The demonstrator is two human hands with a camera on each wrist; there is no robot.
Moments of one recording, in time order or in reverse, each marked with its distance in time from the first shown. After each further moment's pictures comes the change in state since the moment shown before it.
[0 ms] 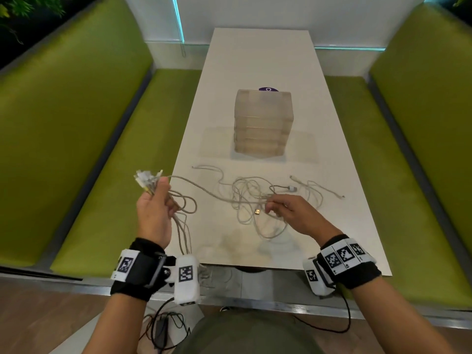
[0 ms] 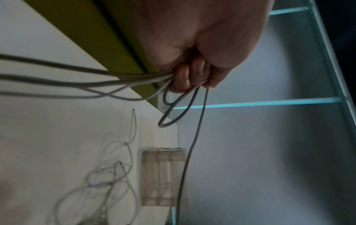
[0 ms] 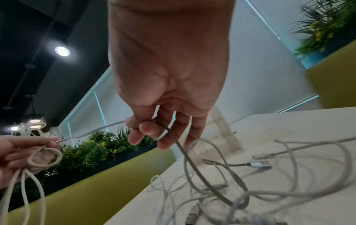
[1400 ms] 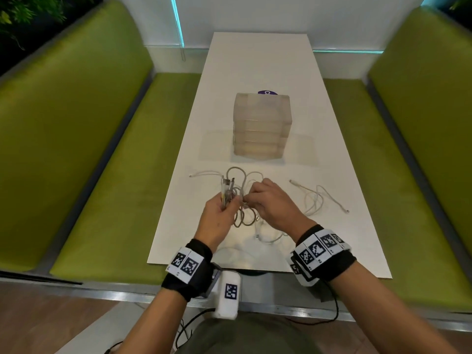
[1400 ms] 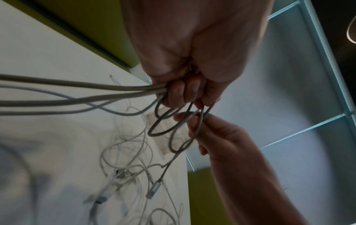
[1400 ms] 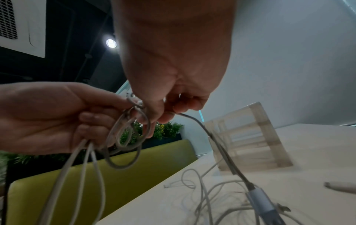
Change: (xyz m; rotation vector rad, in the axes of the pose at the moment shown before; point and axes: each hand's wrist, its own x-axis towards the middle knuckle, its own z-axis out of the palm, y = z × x) left_hand -0.033 -0.048 0.063 0.496 -0.411 0.013; right_hand 0.034 -0.025 0.020 -0.428 0.116 -0.331
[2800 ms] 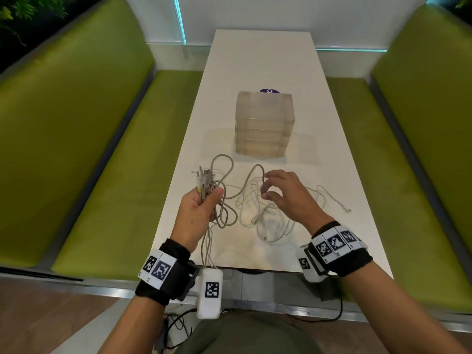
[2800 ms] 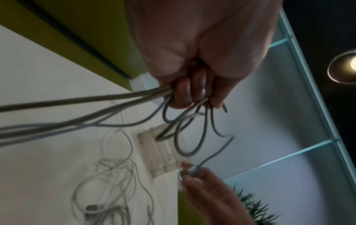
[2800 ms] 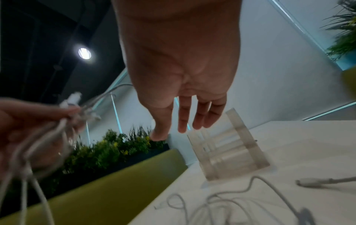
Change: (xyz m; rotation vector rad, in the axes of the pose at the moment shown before) left_hand -0.011 0.025 -0.035 -0.114 0.035 0.046; right_hand -0.008 0.026 -0.016 0.194 0.023 0.311
